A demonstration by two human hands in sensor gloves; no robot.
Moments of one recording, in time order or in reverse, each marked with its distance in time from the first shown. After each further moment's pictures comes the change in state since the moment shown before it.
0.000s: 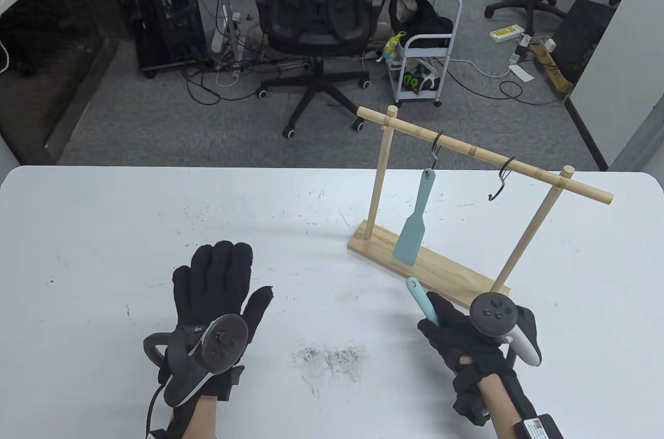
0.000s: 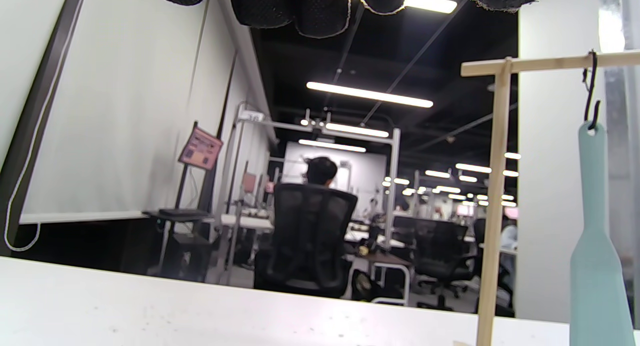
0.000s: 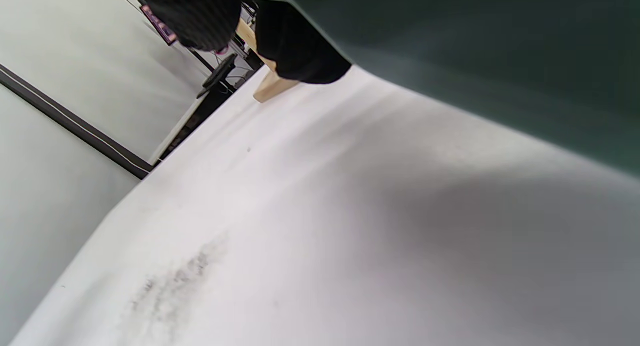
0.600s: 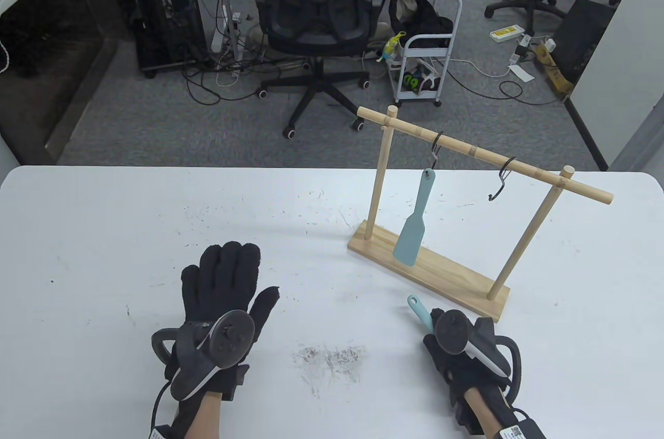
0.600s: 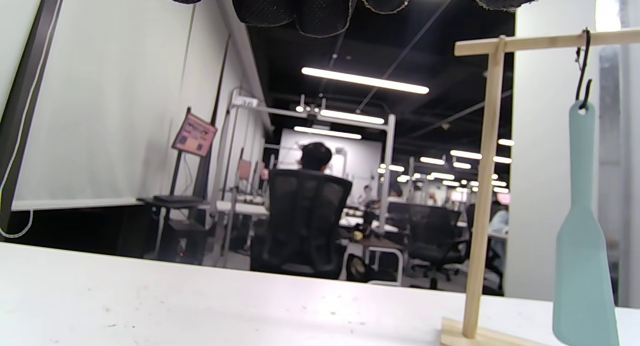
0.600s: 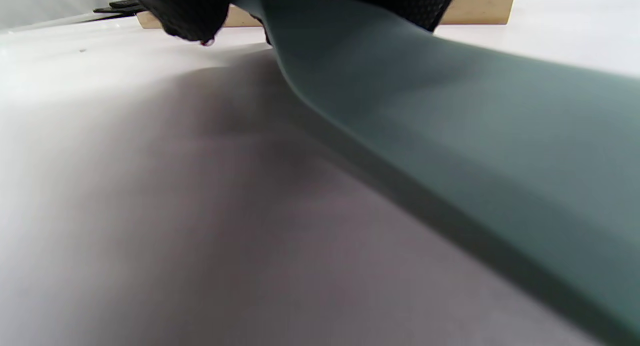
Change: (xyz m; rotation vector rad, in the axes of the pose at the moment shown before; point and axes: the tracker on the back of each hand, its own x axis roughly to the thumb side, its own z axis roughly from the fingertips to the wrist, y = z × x) left_hand 0.008 -0.008 -0.005 -0.046 -0.019 -0.005; right_hand 0.004 0.032 -0.005 -0.105 0.231 0.575
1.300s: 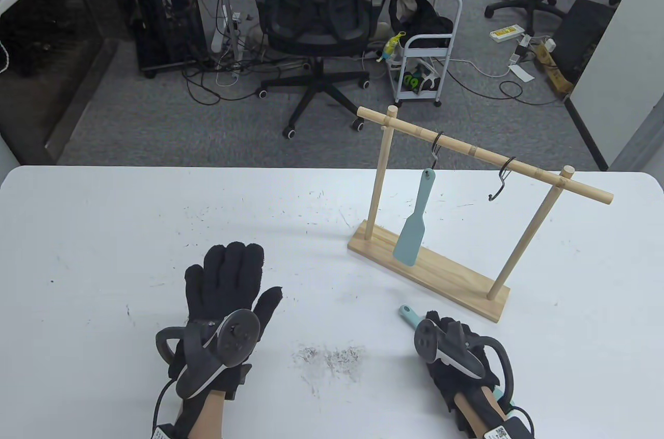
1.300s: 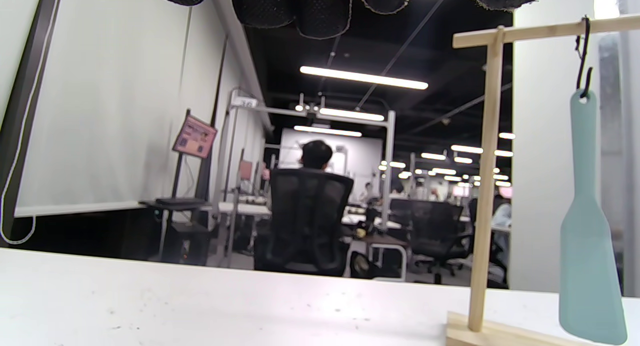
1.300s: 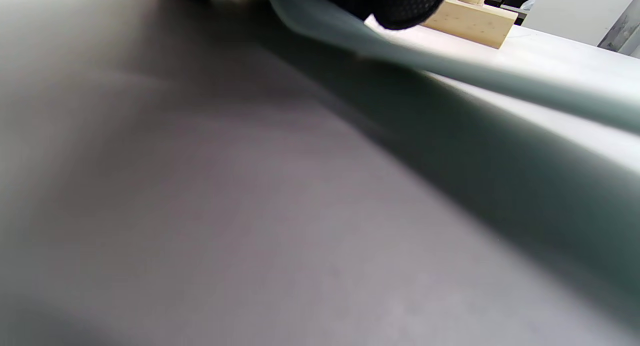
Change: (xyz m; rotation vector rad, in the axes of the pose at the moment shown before) left_hand 0.003 0.000 -0.001 0.000 -0.001 -0.022; right_hand 0.023 0.017 -0.001 0.032 0.023 0.276
